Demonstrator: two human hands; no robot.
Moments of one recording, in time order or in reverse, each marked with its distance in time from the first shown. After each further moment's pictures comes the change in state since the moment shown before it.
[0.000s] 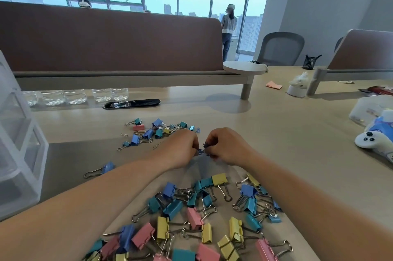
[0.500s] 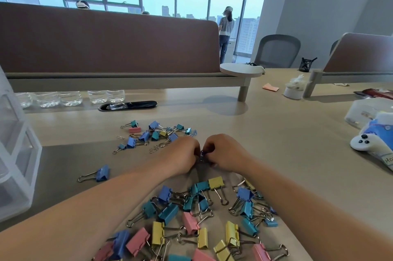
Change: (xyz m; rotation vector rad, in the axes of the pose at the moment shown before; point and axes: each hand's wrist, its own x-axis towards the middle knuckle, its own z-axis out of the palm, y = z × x) left_hand 0.007 0.001 0.016 0.028 -0.038 0.009; right_hand 0.000 0.006 0.003 -0.096 -0.034 -0.030
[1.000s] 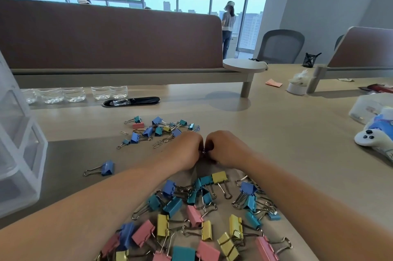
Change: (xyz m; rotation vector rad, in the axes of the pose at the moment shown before) left_hand 0.000 0.004 0.001 0.016 0.007 -0.009; right_hand -0.001 -0.011 -0.001 -0.176 -0.056 -0.011
